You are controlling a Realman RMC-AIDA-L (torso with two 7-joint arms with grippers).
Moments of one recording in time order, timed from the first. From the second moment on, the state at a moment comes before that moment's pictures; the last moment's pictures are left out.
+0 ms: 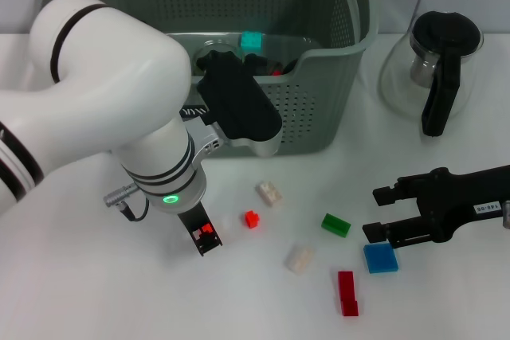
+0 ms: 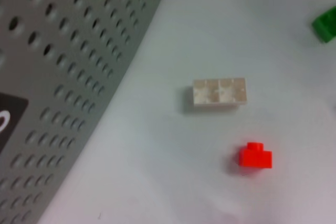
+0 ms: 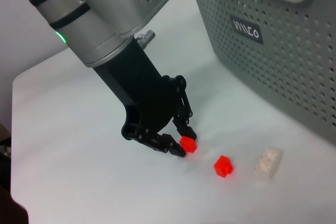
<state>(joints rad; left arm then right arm) -0.71 -2.17 1.77 1.13 2.79 1.39 -2.69 0.58 2.03 -0.89 -0.75 -2.19 -1.60 1.66</state>
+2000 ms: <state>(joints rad) -0.61 -2.17 1.29 1.43 2.13 1.94 -2.01 0.60 1.99 -0.89 -0.78 -2.37 -1.67 1.67</state>
